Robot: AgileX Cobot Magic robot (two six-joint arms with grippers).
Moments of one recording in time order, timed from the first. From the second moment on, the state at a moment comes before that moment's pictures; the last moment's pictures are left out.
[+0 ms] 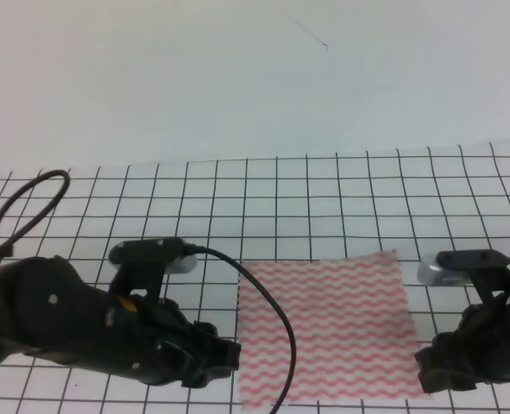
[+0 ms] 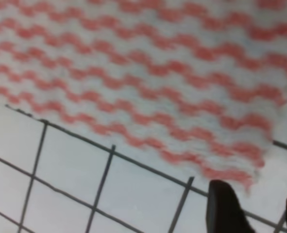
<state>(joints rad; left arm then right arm) -0.57 1.40 -0.76 -0.59 0.51 0.12 0.32 1.61 -0.73 0.57 0.56 -0.39</state>
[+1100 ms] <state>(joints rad) -0.57 1.45 -0.76 -0.69 0.52 0.22 0.32 1.72 -0.80 0.79 0.55 -0.54</state>
